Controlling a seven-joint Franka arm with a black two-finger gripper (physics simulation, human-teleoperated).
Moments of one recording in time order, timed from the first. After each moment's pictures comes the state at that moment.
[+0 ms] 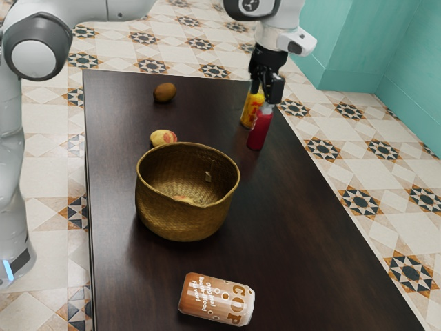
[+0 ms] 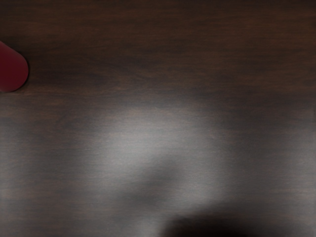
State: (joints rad) arm -0.05 0.05 0.04 -1.39 0.01 1.54 -0.02
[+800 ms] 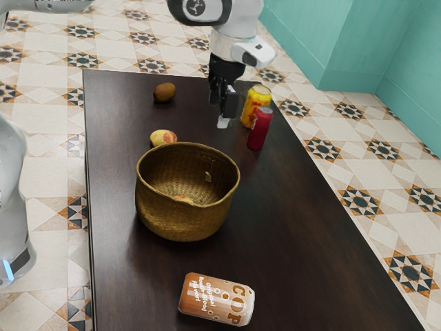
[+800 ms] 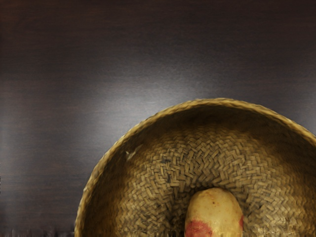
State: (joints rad) arm -0.09 -0.31 -0.02 -1.82 0.02 1.57 -0.09
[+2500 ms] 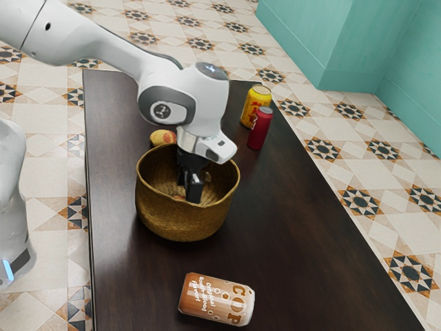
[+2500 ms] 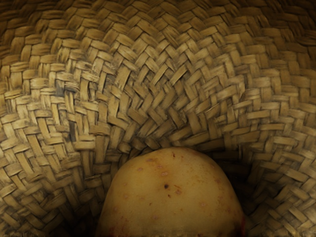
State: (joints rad) arm -0.08 -0.40 -0.12 -2.41 -0.10 2.01 -0.12
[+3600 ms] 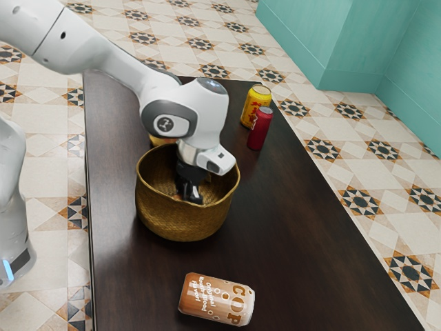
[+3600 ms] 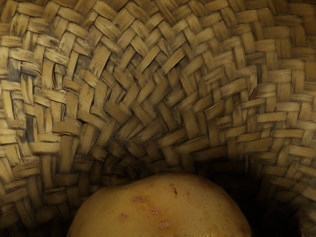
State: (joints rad) arm -0.08 -0.35 -0.12 -2.45 -0.16 2.07 -0.13
